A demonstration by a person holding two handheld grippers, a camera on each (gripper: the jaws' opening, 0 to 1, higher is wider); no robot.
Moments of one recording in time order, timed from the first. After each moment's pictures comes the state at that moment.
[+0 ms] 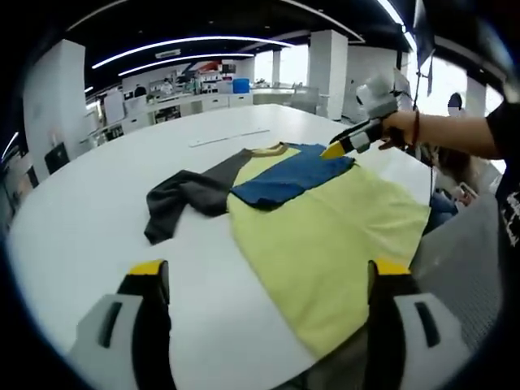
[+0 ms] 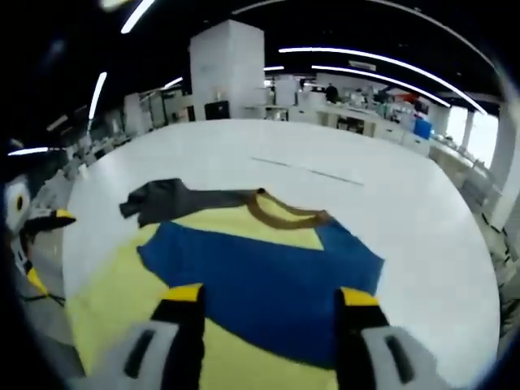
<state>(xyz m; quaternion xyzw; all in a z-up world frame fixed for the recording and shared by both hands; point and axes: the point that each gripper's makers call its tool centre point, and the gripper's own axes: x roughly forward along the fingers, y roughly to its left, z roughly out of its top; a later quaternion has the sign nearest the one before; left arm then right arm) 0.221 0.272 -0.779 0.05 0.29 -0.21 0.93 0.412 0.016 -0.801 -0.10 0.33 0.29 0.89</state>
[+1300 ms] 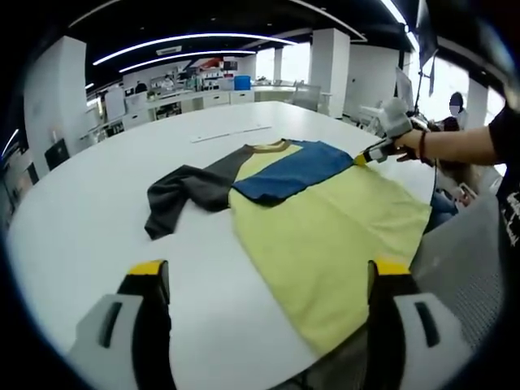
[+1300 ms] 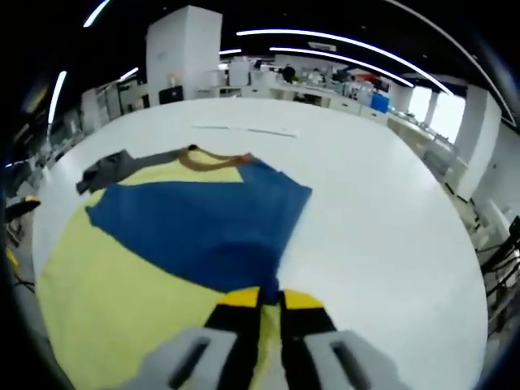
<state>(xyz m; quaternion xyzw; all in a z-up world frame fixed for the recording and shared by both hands) 0.220 0.277 -0.784 0.05 0.29 -0.21 0.93 0.399 -0.070 -0.845 -0.10 0.38 0.18 0.90</state>
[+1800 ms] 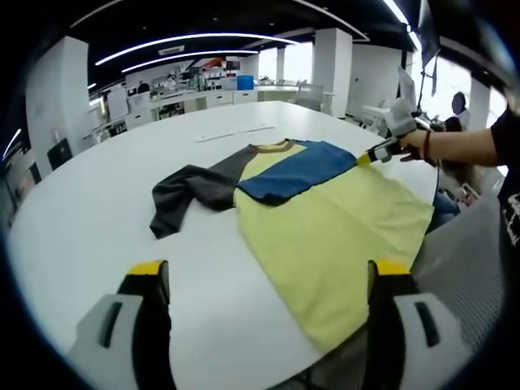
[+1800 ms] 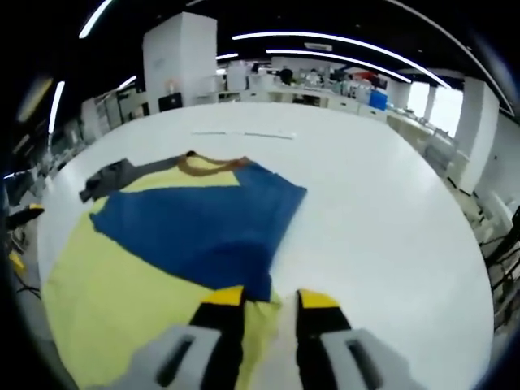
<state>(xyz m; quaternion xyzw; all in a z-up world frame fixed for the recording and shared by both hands) 0.220 0.283 -0.781 0.05 0.29 -0.20 0.93 0.395 -0.076 -0.847 -0.07 0.38 0.18 0.90</state>
